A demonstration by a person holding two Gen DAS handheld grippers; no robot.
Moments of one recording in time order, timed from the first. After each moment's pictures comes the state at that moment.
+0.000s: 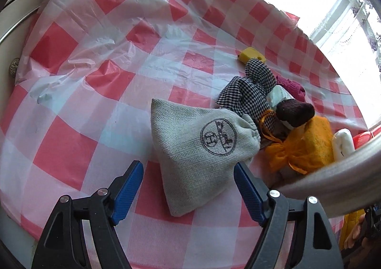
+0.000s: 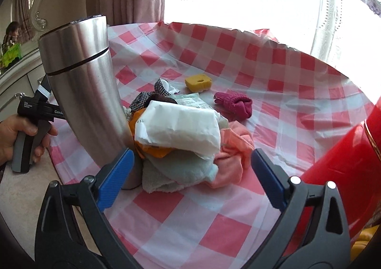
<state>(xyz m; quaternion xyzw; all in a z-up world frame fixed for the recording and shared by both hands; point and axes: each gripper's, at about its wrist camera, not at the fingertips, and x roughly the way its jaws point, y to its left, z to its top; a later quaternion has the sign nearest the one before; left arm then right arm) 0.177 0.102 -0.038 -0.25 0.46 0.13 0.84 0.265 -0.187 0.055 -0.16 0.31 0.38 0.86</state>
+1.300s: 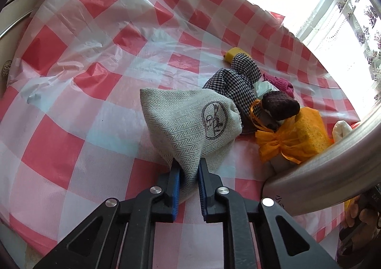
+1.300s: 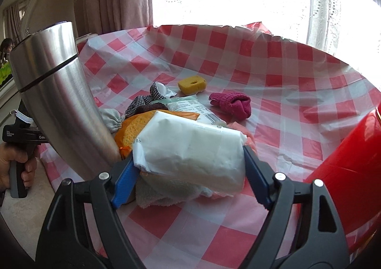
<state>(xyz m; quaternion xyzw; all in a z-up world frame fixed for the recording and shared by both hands) 0.162 0.087 -0.035 -0.24 0.43 0.10 0.86 0.282 -0.191 0.047 -0.12 0.32 0.36 0.87</state>
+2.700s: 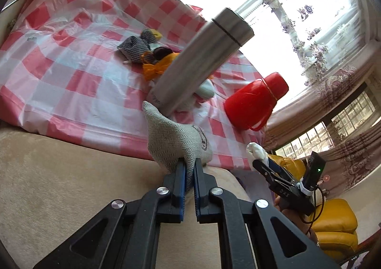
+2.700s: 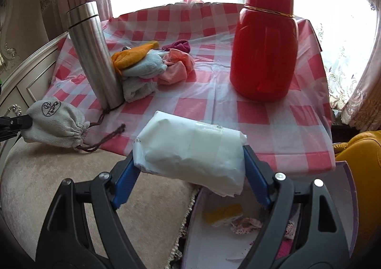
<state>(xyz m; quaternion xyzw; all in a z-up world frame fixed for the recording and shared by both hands) 0.012 -0.021 0.028 -0.32 0.39 -0.11 0.86 0.142 -0.342 0.034 -0.06 0.39 0.22 0.89</state>
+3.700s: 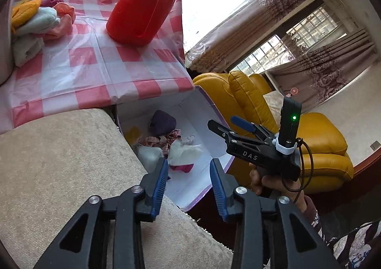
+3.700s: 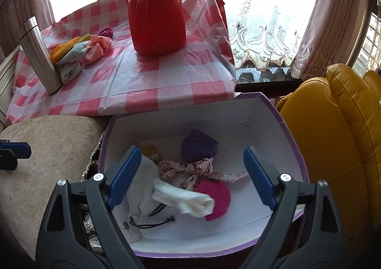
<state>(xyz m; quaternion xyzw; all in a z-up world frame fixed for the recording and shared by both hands) 0.049 -0.237 0.024 -0.19 0.49 -0.32 0.79 0.097 -0.479 0.030 -0.04 0.45 0.07 0.89</state>
